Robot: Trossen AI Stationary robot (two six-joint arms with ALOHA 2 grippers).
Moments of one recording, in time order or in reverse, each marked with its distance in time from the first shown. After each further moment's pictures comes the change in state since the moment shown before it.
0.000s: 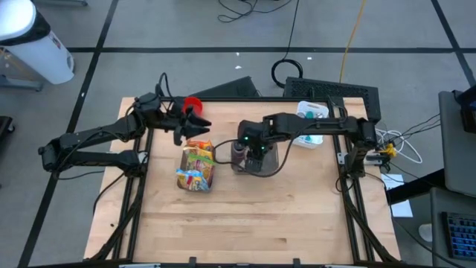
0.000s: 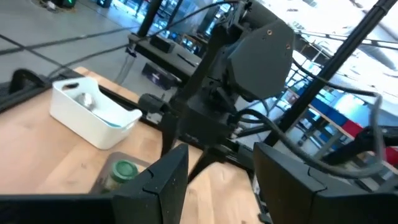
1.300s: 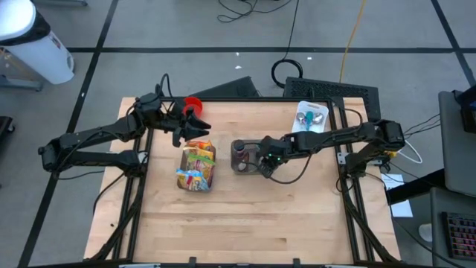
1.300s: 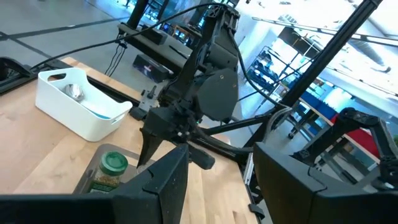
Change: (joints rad) left arm -0.001 0.000 0.000 -0.017 0.049 -0.010; right arm 0.050 -0.266 -0.657 0.458 0.123 0.400
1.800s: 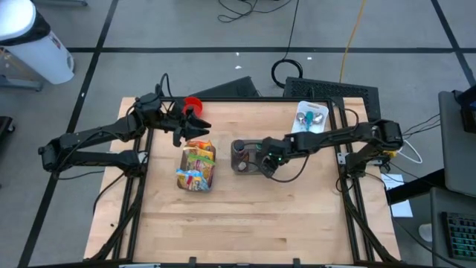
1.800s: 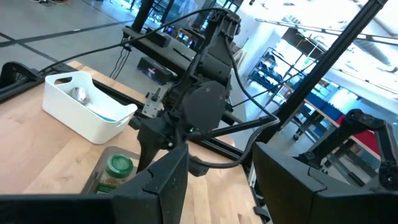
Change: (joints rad) left arm 0.000 0.000 0.000 0.001 -0.019 0.012; right arm -0.036 0.013 -0.080 0.051 -0.049 0.001
